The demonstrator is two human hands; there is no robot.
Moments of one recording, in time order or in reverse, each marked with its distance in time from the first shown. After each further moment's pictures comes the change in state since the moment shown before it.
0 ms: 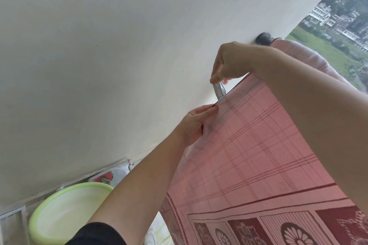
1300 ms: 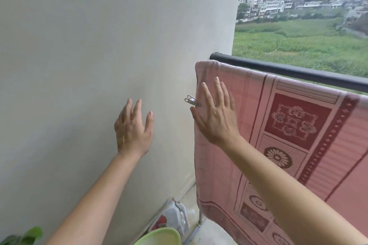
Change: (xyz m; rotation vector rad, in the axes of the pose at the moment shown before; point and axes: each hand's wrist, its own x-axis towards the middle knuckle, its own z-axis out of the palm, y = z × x) left_hand -0.222 0.141 0.059 2.008 0.650 0.761; right_hand -0.202 -0.060 0.136 0.285 1.053 0.265
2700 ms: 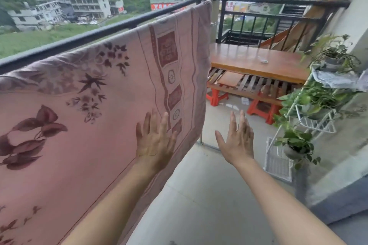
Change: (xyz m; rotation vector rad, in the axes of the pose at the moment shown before) left_hand -0.892 0.859 -0.072 -0.657 -0.820 1.698; right_hand -0.965 0.365 -0.745 -0.888 0.283 1.850
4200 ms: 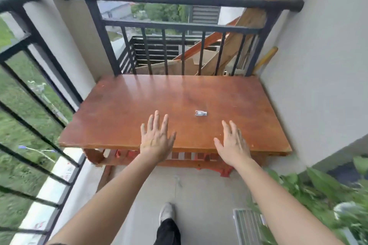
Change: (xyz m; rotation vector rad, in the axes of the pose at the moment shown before) left_hand 1.014 0.460 0.468 -0.023 -0.353 0.419; right_hand 0.928 0.476 0.130 -0.090 -0.193 0.512
